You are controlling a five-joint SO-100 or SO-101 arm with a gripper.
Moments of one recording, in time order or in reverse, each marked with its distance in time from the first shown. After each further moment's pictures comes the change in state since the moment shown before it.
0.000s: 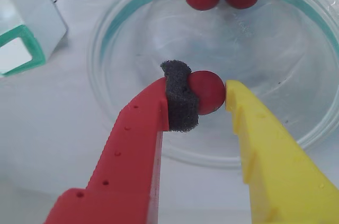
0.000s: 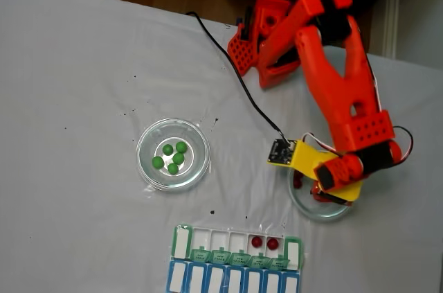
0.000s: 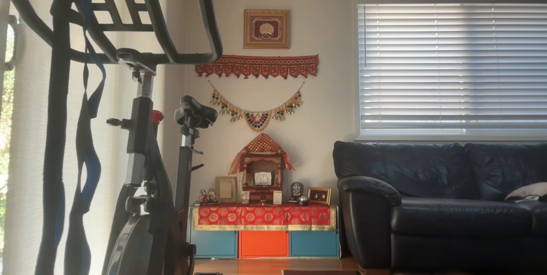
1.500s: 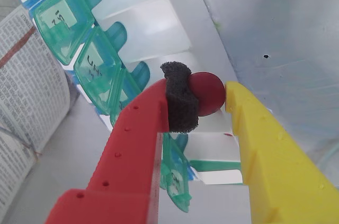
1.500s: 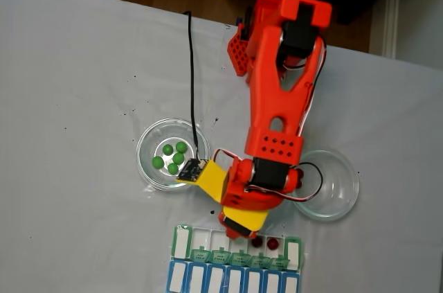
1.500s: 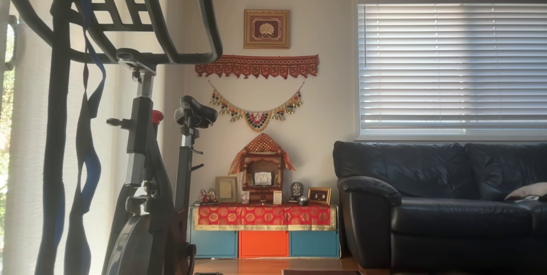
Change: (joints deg) arm 29.9 -6.7 -4.2 -19.6 -21.5
